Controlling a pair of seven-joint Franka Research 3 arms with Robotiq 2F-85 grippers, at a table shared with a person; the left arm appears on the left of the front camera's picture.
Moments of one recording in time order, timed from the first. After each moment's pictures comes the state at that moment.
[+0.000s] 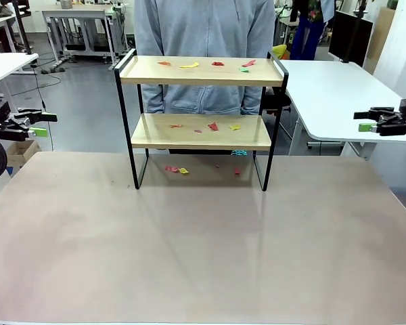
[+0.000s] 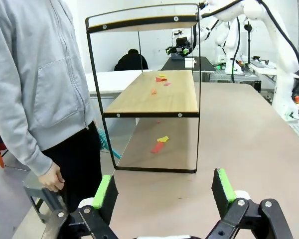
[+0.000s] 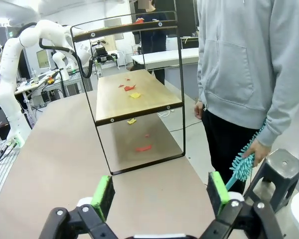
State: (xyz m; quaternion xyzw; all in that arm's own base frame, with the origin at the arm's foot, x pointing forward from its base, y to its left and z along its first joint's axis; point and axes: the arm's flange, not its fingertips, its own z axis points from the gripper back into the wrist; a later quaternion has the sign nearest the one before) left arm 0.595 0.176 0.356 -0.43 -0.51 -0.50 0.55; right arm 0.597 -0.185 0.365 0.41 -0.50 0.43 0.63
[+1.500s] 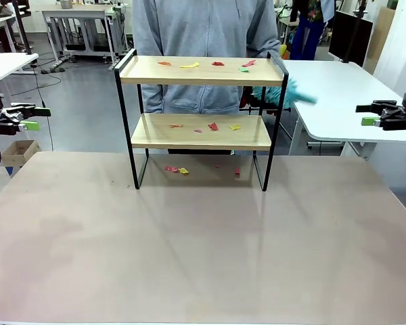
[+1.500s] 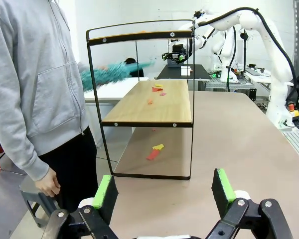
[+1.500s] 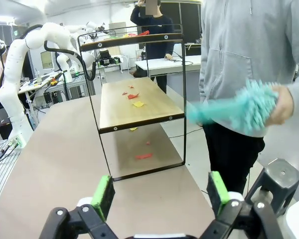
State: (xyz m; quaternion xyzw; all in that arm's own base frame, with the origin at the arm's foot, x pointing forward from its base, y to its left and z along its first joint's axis) left arm 0.591 0.185 0.367 -0.44 -0.51 -0.50 0.54; right arm 0.598 -0.186 0.377 0.42 -0.51 0.44 0.62
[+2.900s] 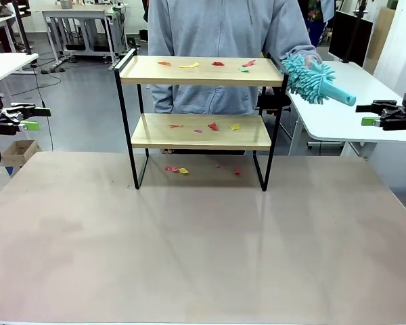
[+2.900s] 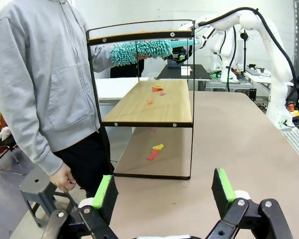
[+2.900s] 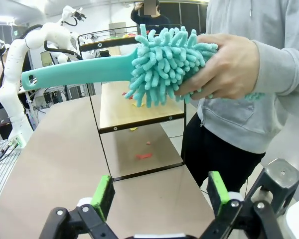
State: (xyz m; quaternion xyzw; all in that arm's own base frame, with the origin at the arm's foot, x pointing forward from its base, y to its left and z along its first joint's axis) left arm 0.591 0.185 0.367 -0.44 -0.51 -0.50 0.54; right arm 0.598 -0.186 0.377 0.42 -0.51 0.44 0.62
